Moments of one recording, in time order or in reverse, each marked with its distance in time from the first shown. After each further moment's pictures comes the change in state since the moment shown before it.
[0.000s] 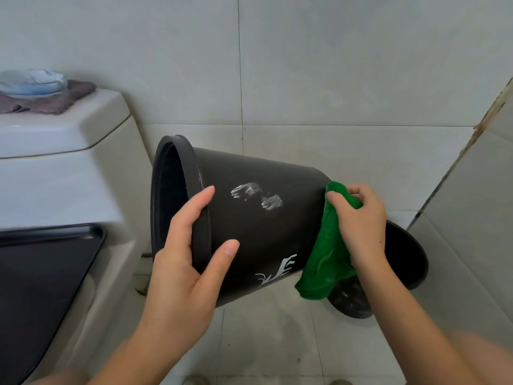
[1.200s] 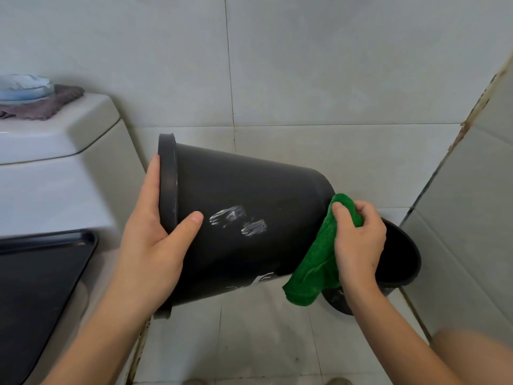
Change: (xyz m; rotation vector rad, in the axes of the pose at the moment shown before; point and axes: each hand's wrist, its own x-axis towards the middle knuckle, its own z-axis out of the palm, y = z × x) left_hand 0.037 0.001 -0.015 -0.028 -0.019 -0.229; right_hand -0.027 0.012 -0.006 0.166 0.170 0.033
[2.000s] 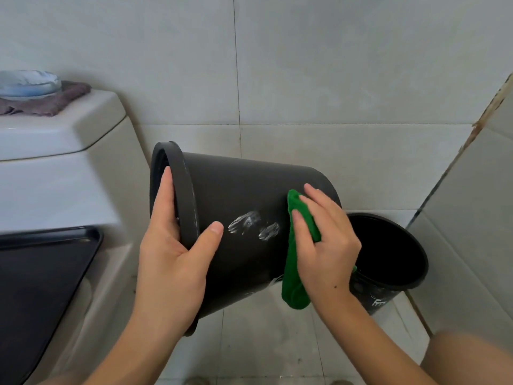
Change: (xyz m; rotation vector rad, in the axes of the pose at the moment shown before) left_hand -0.018 -0.004 0.019 -0.173 0.077 -0.028; right_hand -0.034 0.001 0.028 -0.132 -0.044 -0.764
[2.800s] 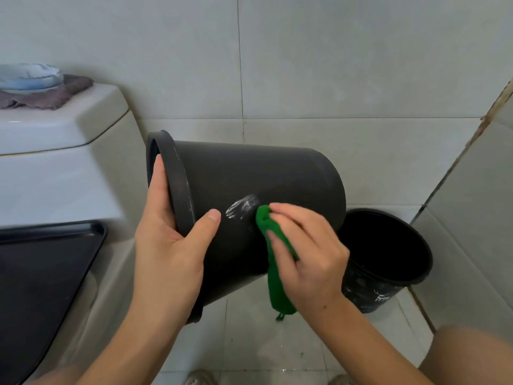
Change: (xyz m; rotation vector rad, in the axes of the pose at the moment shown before) left_hand 0.005 0.001 -0.004 -0.062 0.037 0.005; right_hand -0.012 -0.026 -0.001 0.060 -0.036 -0.295
